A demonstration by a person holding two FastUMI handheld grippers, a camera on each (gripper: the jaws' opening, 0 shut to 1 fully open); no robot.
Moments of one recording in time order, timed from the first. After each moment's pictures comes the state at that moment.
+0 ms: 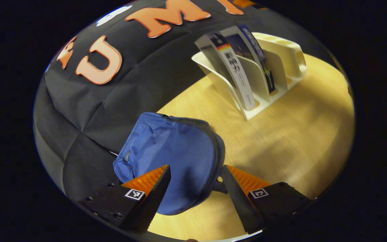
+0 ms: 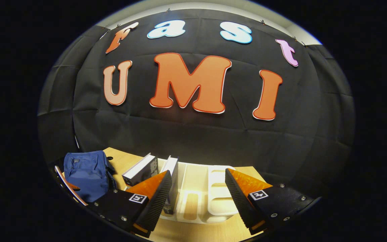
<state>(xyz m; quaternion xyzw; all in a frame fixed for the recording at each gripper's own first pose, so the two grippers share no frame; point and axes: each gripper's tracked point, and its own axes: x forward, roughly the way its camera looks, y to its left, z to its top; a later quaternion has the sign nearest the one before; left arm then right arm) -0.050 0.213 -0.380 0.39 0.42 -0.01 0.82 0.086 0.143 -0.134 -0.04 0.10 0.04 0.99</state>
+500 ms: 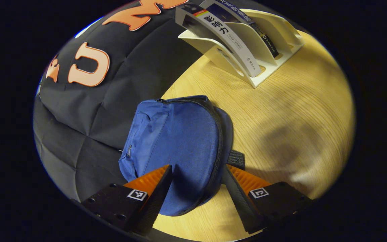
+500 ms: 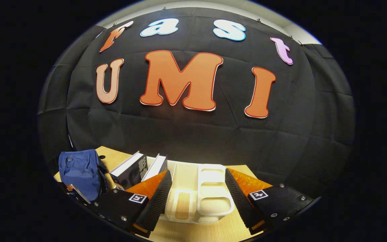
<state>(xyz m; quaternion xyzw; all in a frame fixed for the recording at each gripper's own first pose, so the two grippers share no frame) -0.051 0.234 -0.403 0.44 0.44 0.02 0.78 0.090 0.127 -0.135 -0.04 0.10 0.02 0.99</state>
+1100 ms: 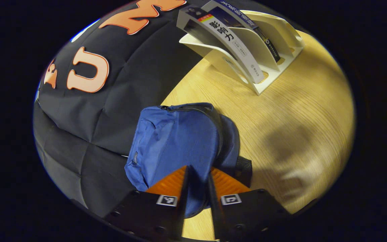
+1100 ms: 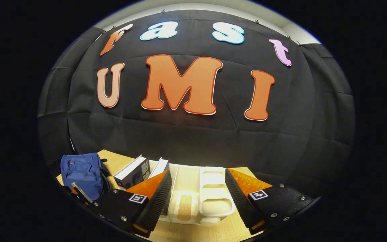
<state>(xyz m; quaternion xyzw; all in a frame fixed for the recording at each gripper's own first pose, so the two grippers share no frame) -0.031 0.233 -0.379 0.46 0.42 0.01 0.78 0.084 0.136 -0.125 -0.03 0.09 0.03 0.99</state>
